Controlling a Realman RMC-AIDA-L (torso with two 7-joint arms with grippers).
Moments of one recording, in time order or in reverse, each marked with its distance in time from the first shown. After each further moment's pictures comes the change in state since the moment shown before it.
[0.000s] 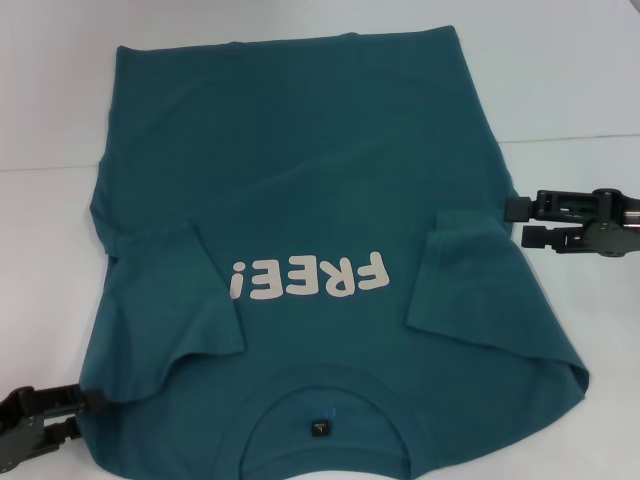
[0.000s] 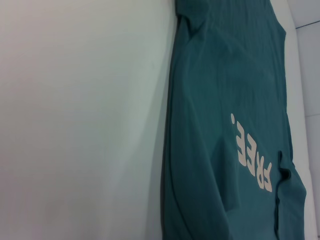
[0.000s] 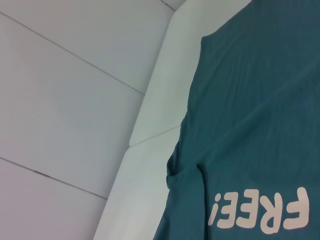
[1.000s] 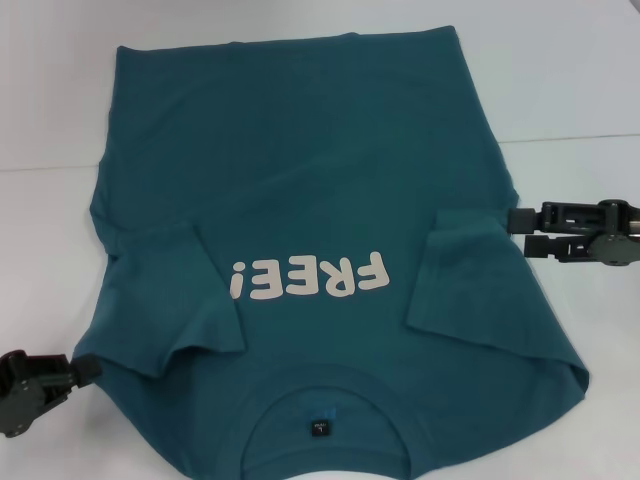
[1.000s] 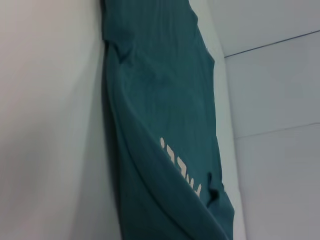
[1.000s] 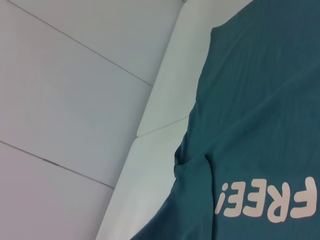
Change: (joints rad) left arm -0.027 0.038 -0.143 -0.143 -0.071 0.067 0.113; right arm -0.007 -0.006 0.006 0.005 -0.006 -0.042 -0.028
